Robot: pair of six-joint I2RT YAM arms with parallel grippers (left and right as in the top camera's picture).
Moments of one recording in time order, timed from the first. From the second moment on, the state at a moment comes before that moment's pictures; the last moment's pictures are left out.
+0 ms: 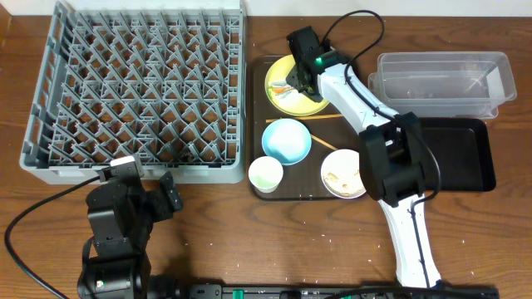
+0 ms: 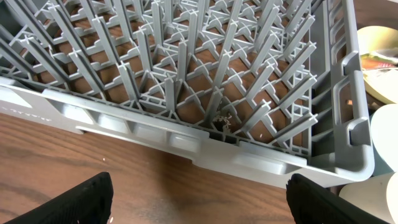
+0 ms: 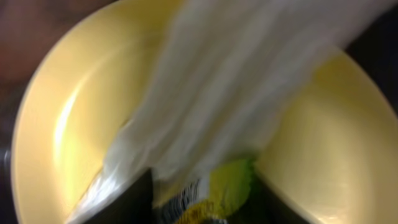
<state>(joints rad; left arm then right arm) 0.13 0.55 0.61 -0.74 0.02 -0.16 0.42 2.45 2.03 -0.72 0.15 0.99</state>
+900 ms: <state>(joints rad) 0.13 0.55 0.61 -0.74 0.02 -0.16 0.01 1.92 2.08 -1.10 0.08 0.83</state>
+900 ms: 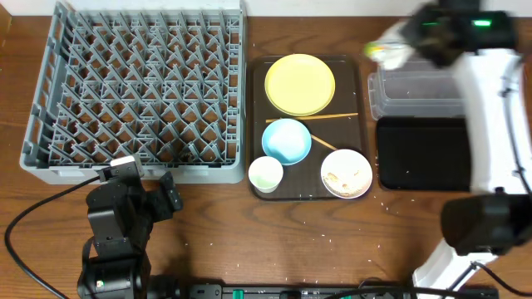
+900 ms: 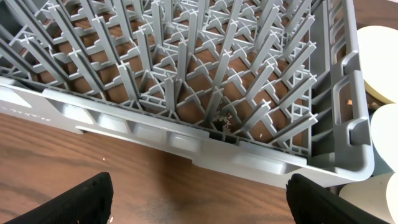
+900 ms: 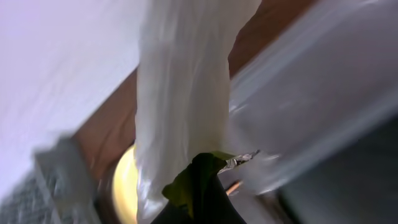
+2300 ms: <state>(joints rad) 0.13 0.55 0.61 -0.74 0.02 -0.16 0.19 1.83 1.86 -1.51 -0.21 0.24</state>
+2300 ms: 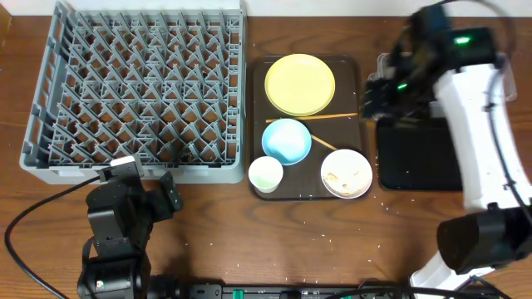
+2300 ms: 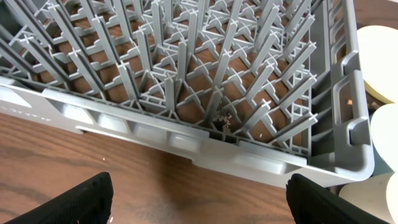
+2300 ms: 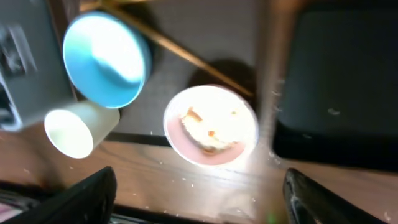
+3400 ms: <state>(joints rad) 0.13 0.55 0.61 -0.74 0.02 -0.16 0.65 1.84 1.12 -0.81 0.13 0.34</state>
